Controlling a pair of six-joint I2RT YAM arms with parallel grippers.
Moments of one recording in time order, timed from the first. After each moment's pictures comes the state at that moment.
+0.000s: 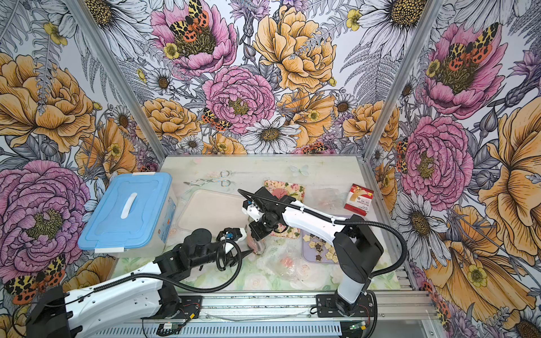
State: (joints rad) left arm -0.91 0.89 0.39 0.03 0.15 0.20; right arm 0.80 1.70 1.26 -0.74 -0.40 0.15
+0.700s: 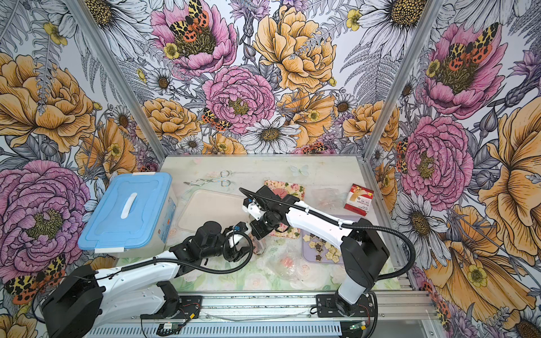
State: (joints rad) left arm -0.81 1.12 0.40 0.12 0.23 0.18; right arm 0.80 1.65 1.26 -0.75 -0.39 0.14
